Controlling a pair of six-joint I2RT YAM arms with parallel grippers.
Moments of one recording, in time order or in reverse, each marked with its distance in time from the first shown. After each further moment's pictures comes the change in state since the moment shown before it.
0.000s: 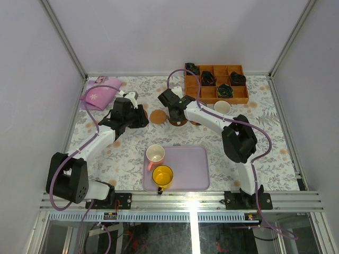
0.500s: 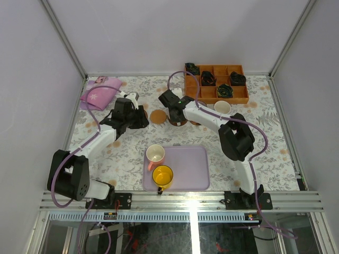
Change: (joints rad) left arm 0.000 0.030 0.000 -0.001 0.001 0.002; right arm -0.015 0.049 0.000 0.013 -0.031 -0.002
